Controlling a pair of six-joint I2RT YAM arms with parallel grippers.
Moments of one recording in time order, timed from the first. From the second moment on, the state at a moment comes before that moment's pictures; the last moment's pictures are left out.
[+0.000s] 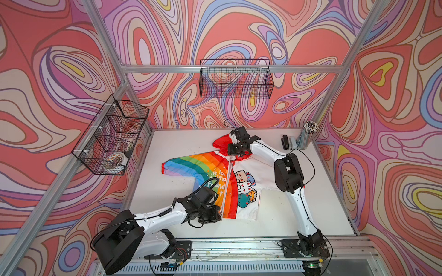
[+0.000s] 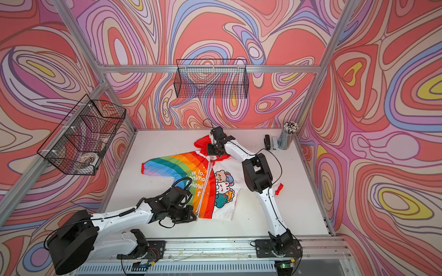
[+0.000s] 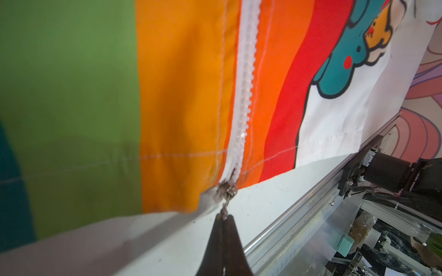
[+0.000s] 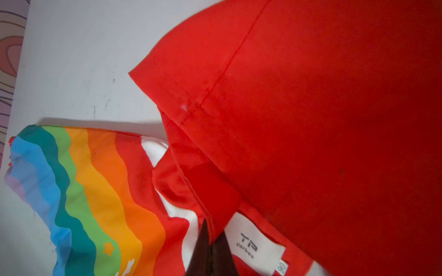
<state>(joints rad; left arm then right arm) -0.78 1.22 0.44 -0.31 0.41 -0.87 0.47 2.42 2.07 -0.57 -0.26 0.34</state>
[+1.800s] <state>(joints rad) -0.37 1.07 0.62 -0.73 -0.07 -0.80 0.83 1.43 0.83 -0.68 0.01 0.90</state>
